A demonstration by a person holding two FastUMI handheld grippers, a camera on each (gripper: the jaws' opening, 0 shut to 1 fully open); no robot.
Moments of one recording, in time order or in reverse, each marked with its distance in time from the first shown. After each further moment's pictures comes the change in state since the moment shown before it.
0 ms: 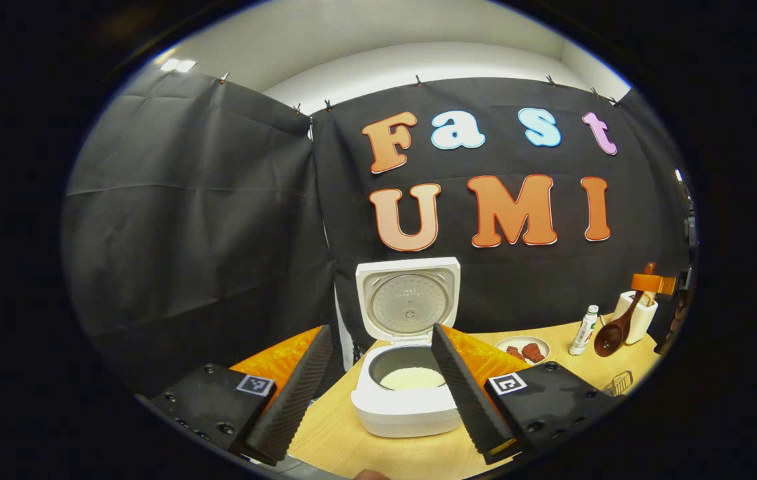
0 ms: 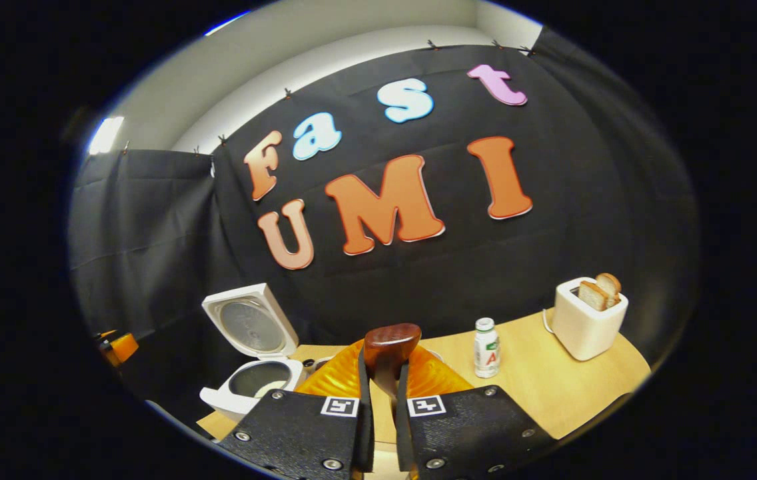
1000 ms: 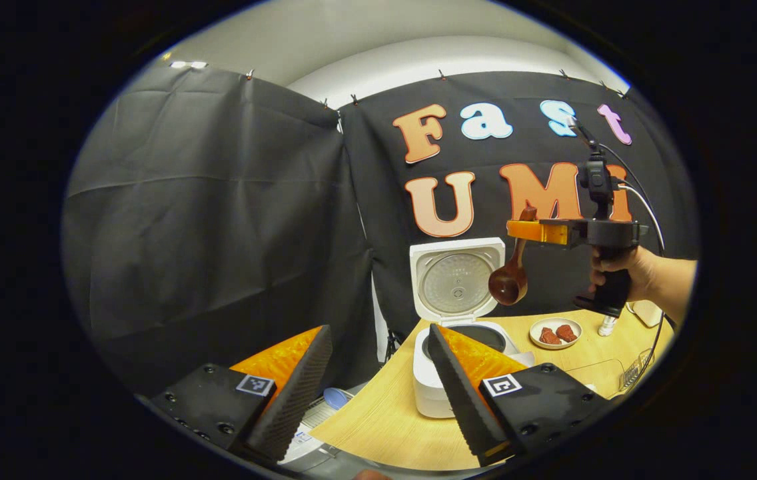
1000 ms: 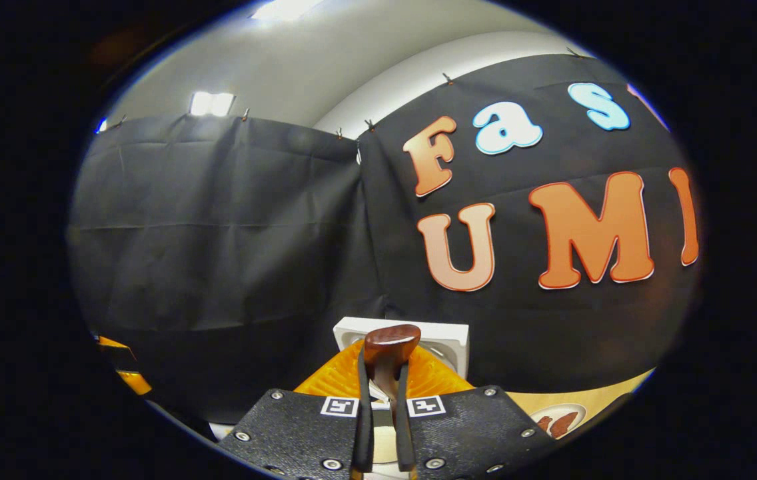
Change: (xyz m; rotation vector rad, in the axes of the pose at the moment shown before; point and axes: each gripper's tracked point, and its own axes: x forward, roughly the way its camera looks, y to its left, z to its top) left arm -0.044 0.090 -0.026 0.038 0.037 0.108; right arm 0.101 0.338 0.014 -0.180 -0.091 0.601
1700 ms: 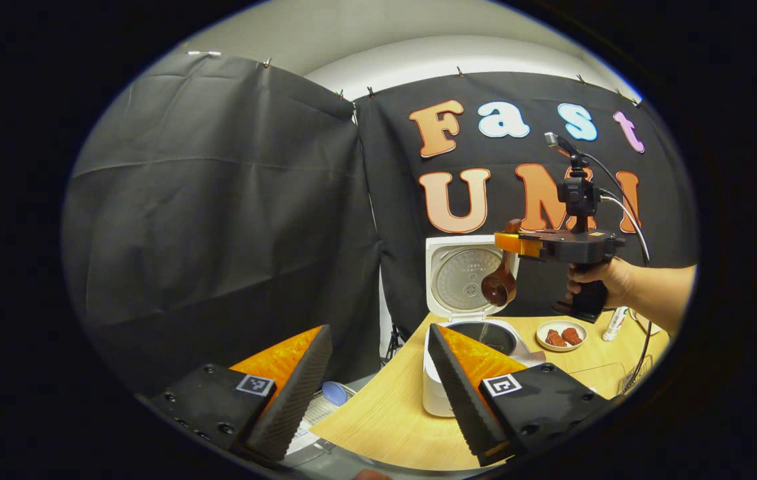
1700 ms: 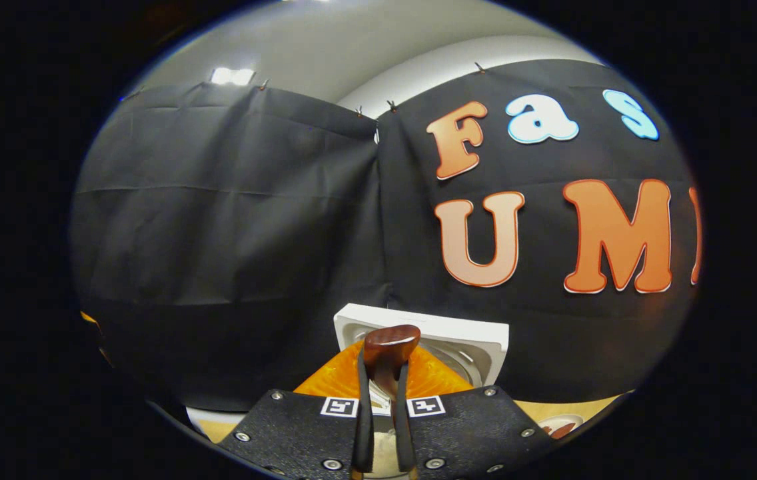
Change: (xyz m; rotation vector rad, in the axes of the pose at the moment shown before) left arm 0.013 0.029 -0.016 -0.061 0.035 0.042; right arm 0.074 0.044 -0.042 -0.153 0.046 0.060
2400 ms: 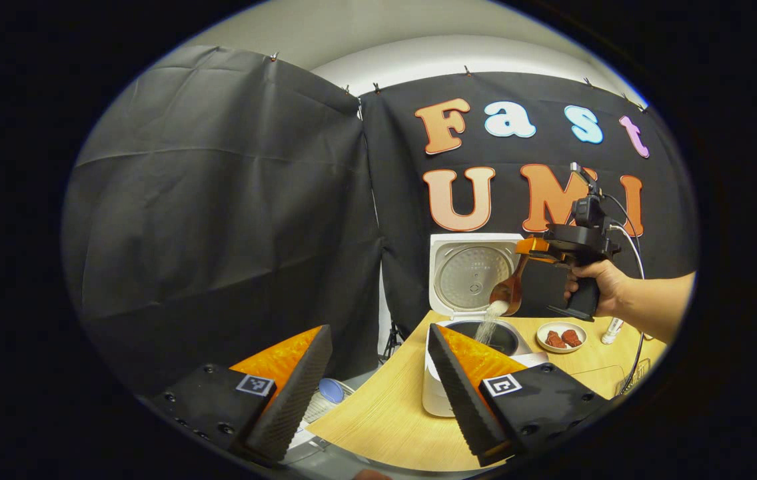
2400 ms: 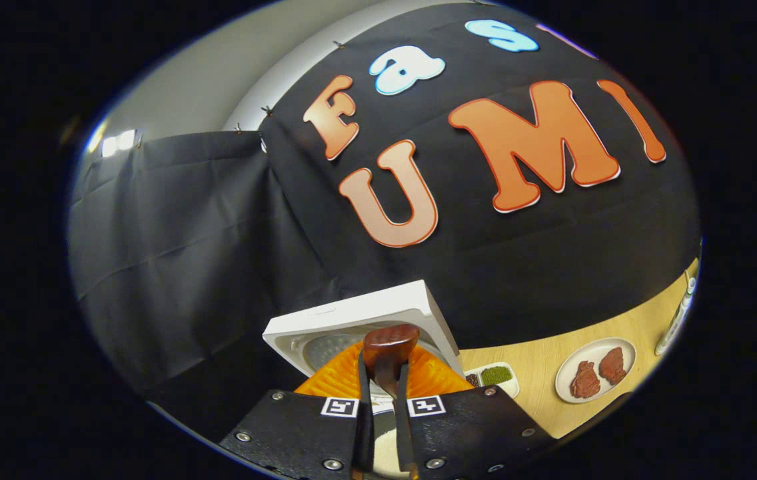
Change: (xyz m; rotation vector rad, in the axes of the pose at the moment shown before) left arm 0.005 0.008 -0.015 -0.035 0.014 0.004; right arm 0.018 -0.076 -0.044 0.421 0.087 -0.253
